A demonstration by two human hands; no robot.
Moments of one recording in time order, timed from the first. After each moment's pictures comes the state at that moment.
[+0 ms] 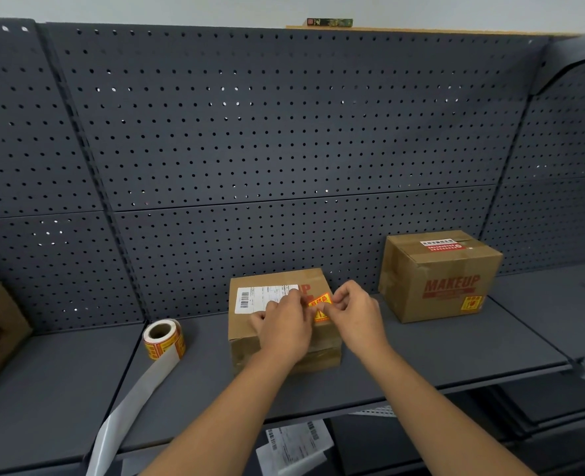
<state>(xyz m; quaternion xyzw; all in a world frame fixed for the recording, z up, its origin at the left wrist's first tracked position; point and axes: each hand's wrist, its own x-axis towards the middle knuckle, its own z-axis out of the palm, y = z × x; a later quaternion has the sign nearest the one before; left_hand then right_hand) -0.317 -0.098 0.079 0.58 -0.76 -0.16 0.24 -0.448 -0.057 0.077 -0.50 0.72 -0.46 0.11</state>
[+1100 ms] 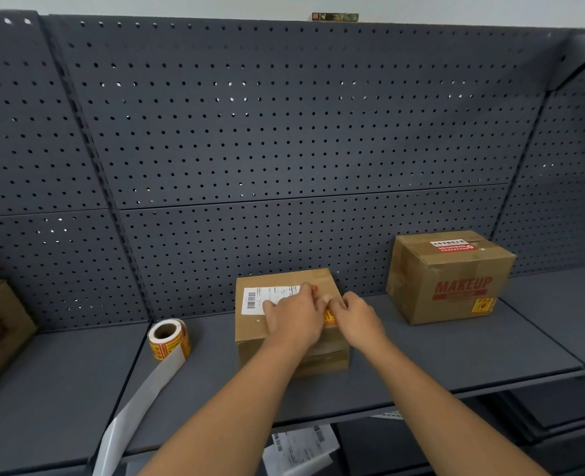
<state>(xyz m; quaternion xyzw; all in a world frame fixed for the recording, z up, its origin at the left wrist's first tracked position) -0.327 -0.120 0.089 0.58 -0.79 -0.16 0.15 -0.455 -0.091 0.059 -0.48 0.78 -0.34 0.20</state>
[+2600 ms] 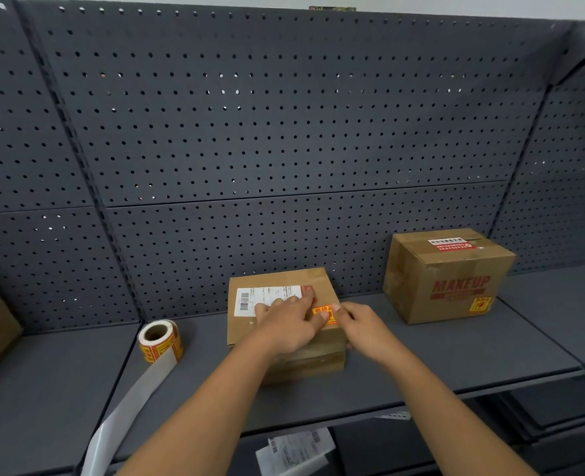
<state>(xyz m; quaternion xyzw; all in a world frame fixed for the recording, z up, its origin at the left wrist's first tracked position) -0.306 -0.128 0.091 0.48 -0.86 -0.18 0.03 -0.473 -0.068 0.059 -0.54 0.70 -0.37 0.30</state>
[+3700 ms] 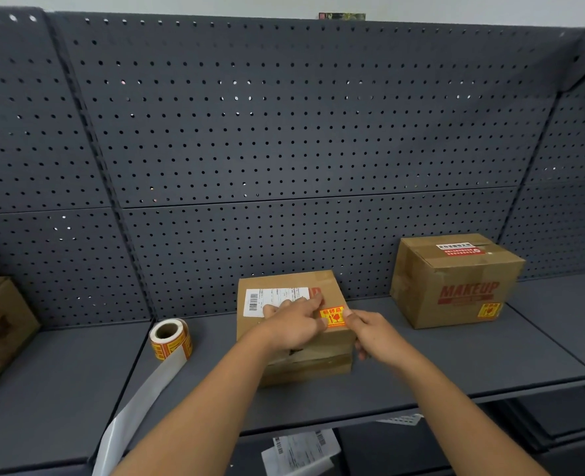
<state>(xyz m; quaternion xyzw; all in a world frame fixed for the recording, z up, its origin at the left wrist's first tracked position) -0.296 -0.120 0.111 0.47 -0.83 -0.29 0.03 -0.475 -0.053 0.067 -0.53 0.69 -0.35 0.33</state>
